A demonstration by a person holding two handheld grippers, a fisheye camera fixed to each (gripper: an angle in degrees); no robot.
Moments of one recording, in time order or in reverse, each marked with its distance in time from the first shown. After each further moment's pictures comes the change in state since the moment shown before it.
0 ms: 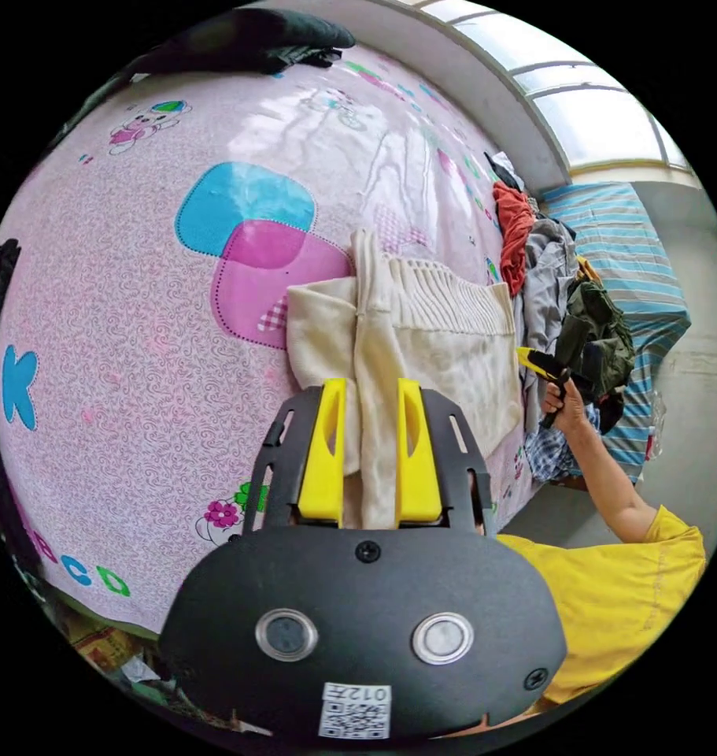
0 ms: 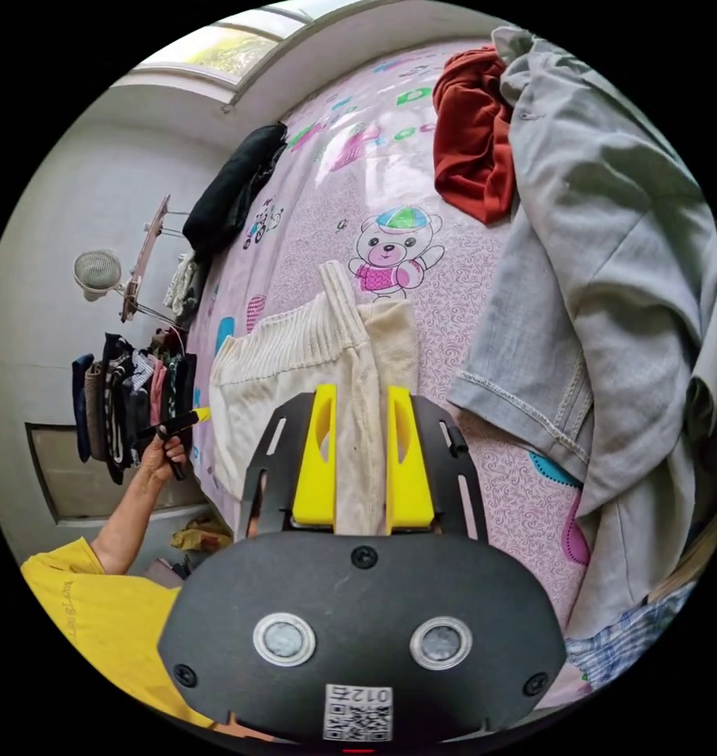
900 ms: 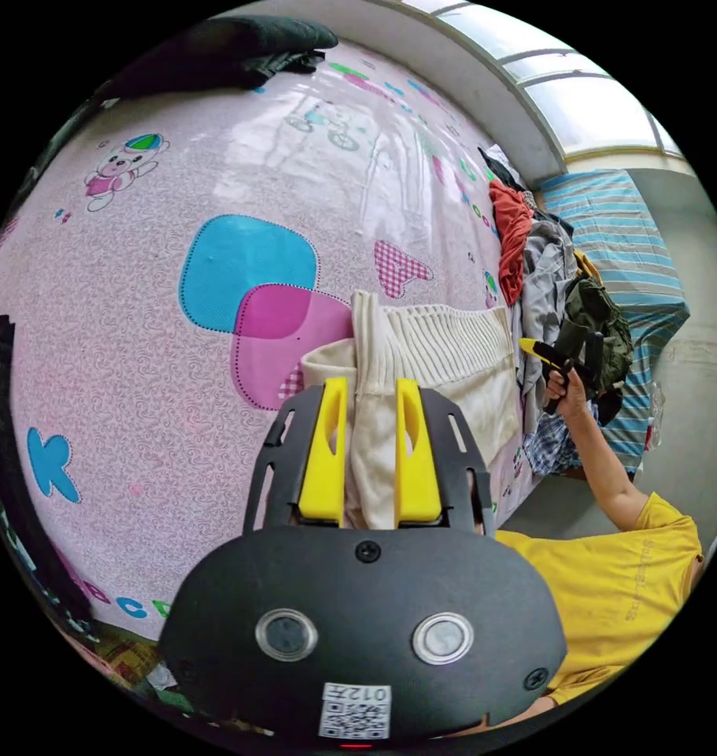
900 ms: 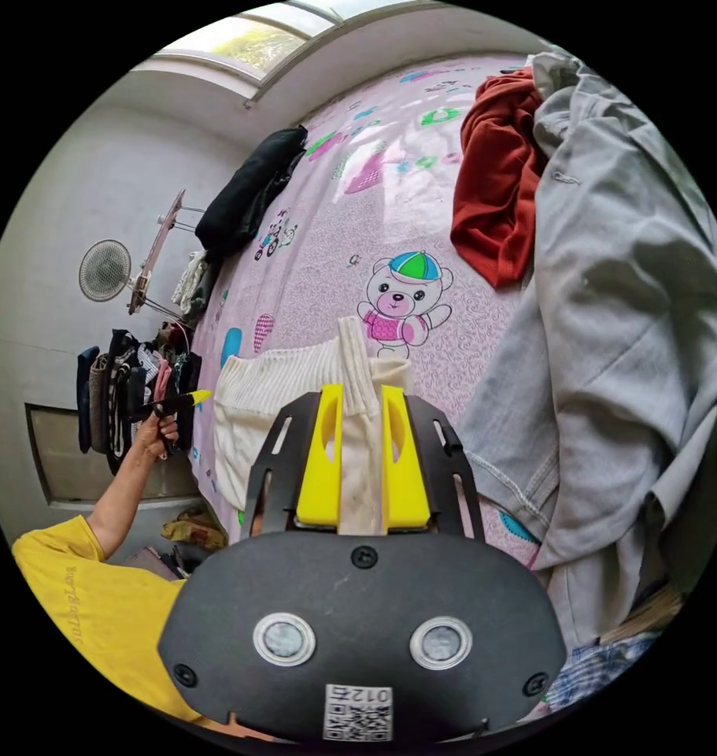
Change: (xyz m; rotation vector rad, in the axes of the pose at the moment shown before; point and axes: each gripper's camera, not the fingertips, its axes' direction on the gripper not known) left arm -0.007 -0.086 -0.005 -0.029 0.020 0.023; right arm -0.014 -0.059 -0.004 0.043 0.000 -0.061
